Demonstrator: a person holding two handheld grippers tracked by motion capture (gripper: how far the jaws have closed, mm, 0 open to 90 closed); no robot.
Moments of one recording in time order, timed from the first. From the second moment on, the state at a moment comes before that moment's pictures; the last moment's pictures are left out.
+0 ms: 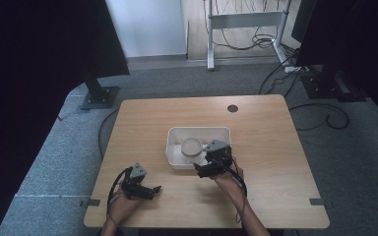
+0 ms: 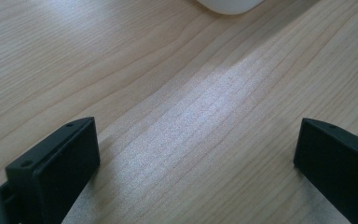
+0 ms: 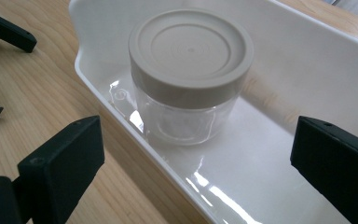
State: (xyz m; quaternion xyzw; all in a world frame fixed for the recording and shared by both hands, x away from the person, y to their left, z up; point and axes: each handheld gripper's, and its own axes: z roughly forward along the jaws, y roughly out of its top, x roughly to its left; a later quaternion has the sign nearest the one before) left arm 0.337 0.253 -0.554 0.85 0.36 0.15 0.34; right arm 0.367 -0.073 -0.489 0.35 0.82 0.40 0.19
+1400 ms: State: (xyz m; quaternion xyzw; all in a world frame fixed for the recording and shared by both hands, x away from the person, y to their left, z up) left arm 0.337 0.253 -0.554 0.85 0.36 0.15 0.35; right arm 0.324 -0.142 -0.507 0.36 0.82 0.41 0.20
